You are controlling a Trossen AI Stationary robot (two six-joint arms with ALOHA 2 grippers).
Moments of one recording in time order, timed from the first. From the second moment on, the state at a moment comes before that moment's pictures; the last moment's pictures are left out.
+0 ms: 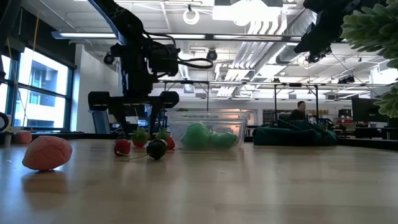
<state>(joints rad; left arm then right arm) 0.44 1.76 1.03 -0.70 0.17 1.45 -0.08 0.73 0.65 -0.49 -0.03 0.00</state>
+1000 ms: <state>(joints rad) 0.44 1.81 1.03 -0.64 0.19 1.43 -0.08 0.73 0.65 -0.49 -0.03 0.00</state>
